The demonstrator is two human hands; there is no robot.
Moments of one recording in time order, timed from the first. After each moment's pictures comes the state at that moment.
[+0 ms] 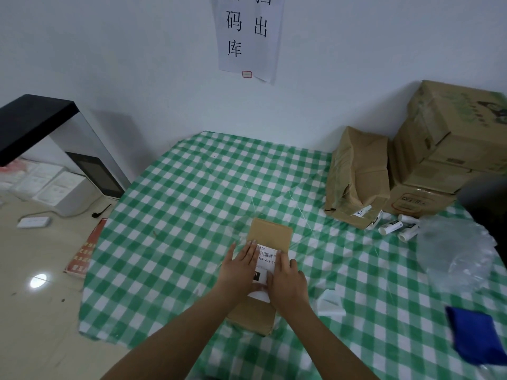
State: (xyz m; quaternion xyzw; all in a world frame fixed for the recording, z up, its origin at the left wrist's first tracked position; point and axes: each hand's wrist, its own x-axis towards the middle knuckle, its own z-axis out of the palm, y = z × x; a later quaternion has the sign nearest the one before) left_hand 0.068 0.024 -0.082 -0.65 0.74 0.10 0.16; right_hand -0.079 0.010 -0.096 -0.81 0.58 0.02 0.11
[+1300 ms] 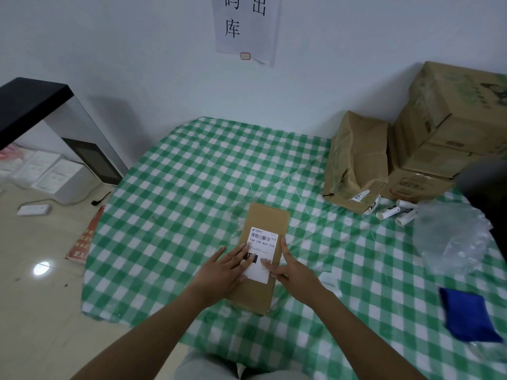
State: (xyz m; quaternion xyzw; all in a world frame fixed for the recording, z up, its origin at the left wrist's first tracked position) left_hand 0.108 0.080 -0.108 -0.57 0.81 0.08 0.03; right_hand -0.129 0.008 -0.089 -0.84 0.43 0.01 0.33
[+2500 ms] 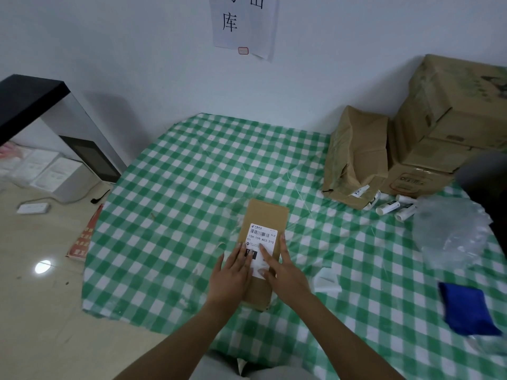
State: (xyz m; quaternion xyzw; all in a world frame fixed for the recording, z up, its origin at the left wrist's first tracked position) left_hand 0.059 0.095 -0.111 -0.68 0.72 0.12 -0.06; right_hand -0.106 0.032 -0.095 -0.81 0.50 -0.01 0.31
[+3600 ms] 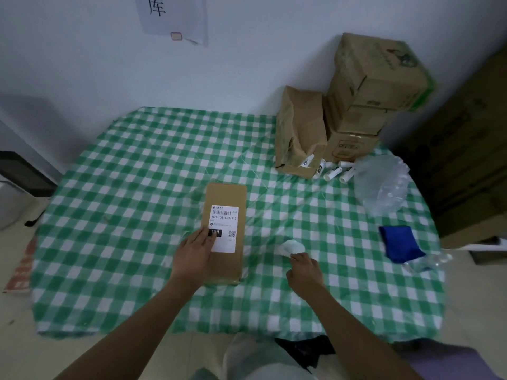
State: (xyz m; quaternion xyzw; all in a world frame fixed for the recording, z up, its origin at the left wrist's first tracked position) left_hand 0.072 0.092 -0.083 -0.68 0.73 0.09 -0.02; right_hand -0.224 0.081 -0.149 -0.74 0.65 0.09 0.15
